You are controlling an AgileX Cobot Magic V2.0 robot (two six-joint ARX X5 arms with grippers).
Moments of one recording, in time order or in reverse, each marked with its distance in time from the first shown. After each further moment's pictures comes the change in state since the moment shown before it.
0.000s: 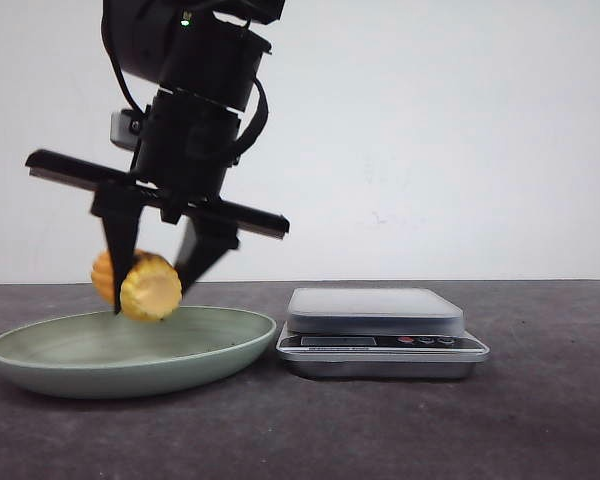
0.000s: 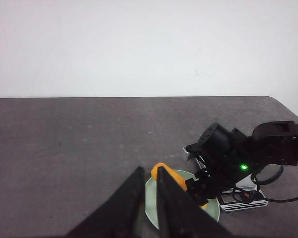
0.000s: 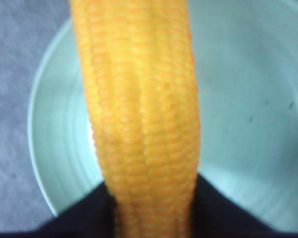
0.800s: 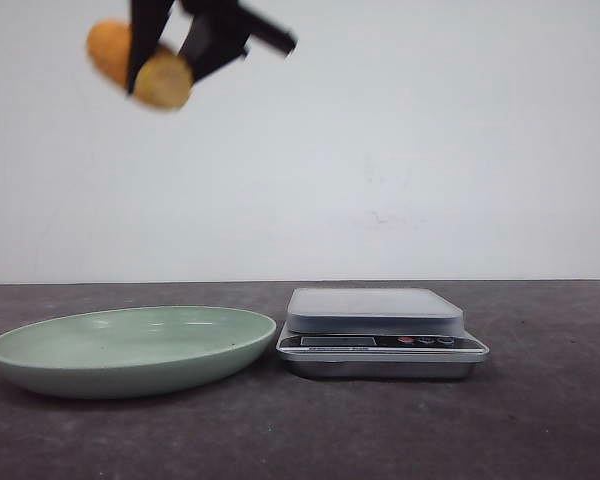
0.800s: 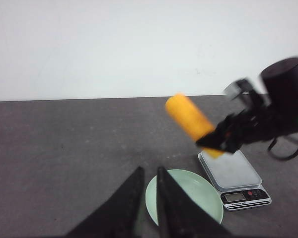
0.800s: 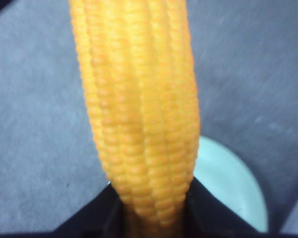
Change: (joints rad) left arm 0.000 0.000 0.001 0.000 -0.002 0.022; right arm 0.002 -0.258 0.003 0.150 0.108 -0.228
